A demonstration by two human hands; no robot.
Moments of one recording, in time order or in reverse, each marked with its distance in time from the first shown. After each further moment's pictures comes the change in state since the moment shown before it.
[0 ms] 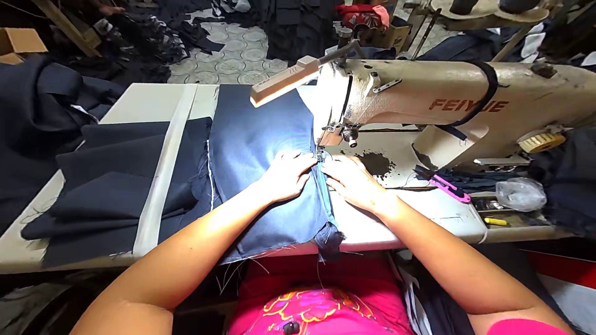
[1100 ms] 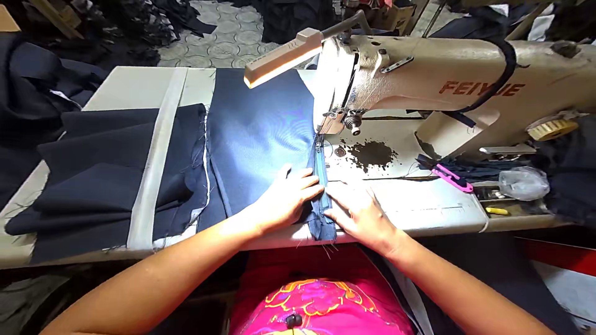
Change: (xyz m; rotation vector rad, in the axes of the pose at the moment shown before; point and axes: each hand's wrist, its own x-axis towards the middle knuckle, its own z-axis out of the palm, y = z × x) left_hand -0.049 0.050 -0.001 -0.019 0.067 0.205; right_hand -0.063 -0.062 0.012 0.102 0.186 0.124
